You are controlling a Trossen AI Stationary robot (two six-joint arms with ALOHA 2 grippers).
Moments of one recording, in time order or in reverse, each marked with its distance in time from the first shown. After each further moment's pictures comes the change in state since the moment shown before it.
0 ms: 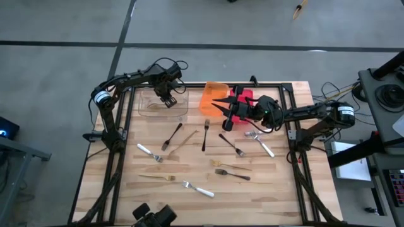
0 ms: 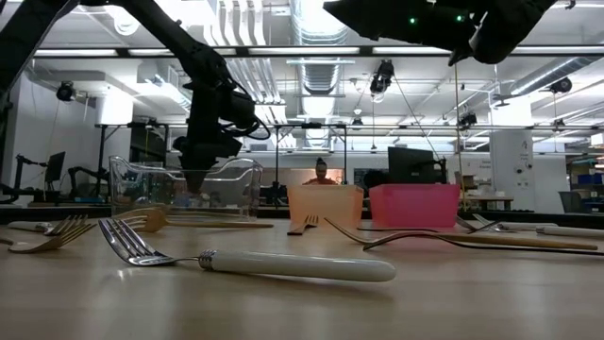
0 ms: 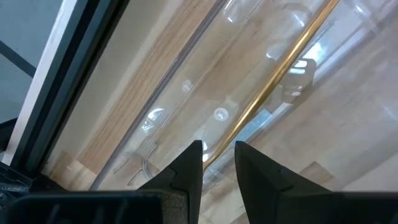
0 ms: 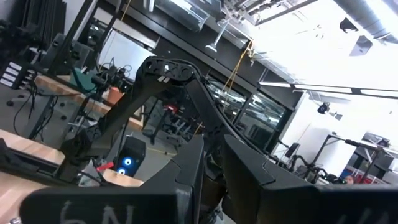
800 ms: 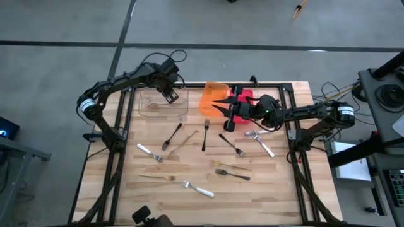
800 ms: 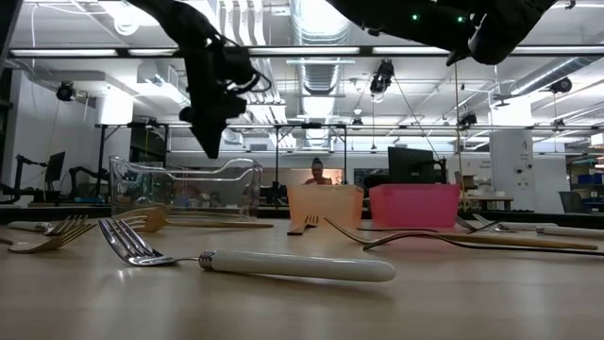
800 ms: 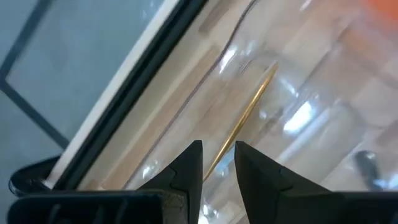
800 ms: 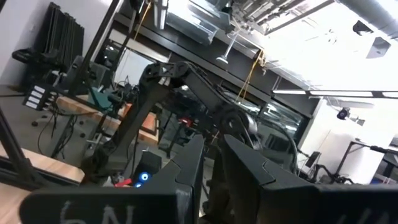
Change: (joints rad) left arm -0.055 -0.207 -0.006 0.095 0.016 -0.003; right arm -0.011 0.000 0.000 0.031 -0.081 0.076
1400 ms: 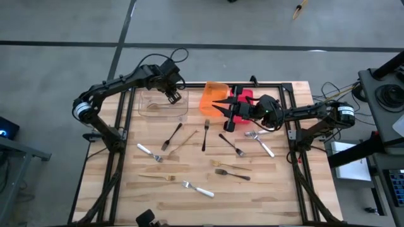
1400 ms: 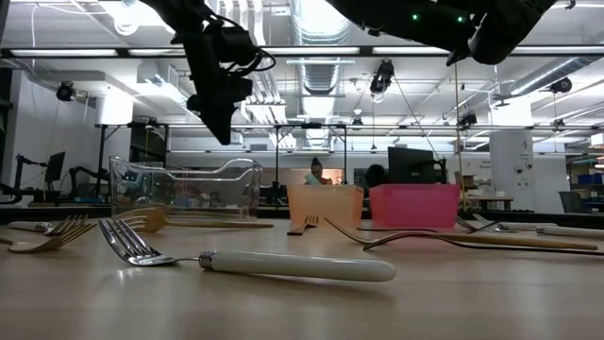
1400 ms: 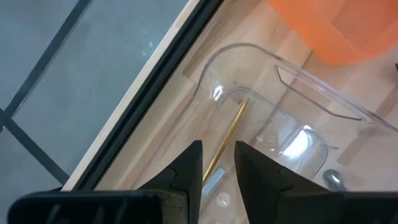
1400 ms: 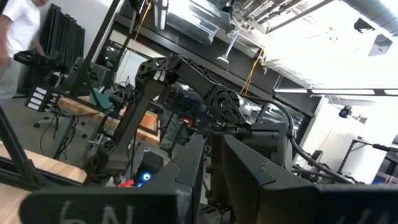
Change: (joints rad) left arm -0.062 -0.062 -0.007 0.069 0.001 0.000; right arm -0.002 0.000 0.000 -0.003 0.000 0.011
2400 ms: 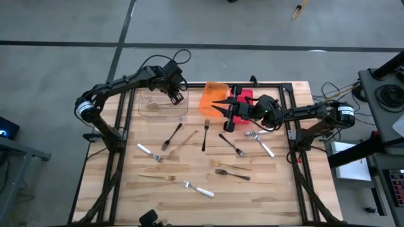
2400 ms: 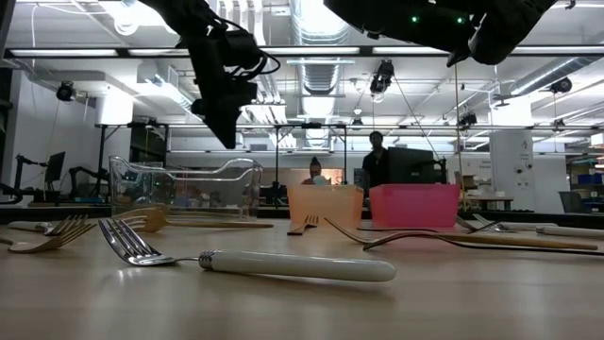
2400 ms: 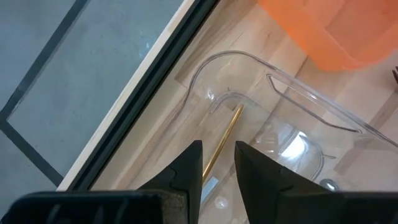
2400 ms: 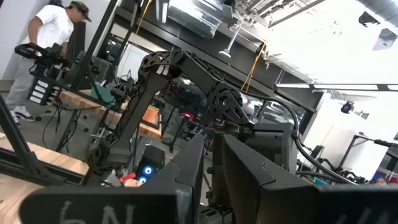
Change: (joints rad) left arm -0.017 0.029 -0.001 0.031 0.001 -0.018; right arm -0.001 0.000 0.000 -0.027 0.003 -0.004
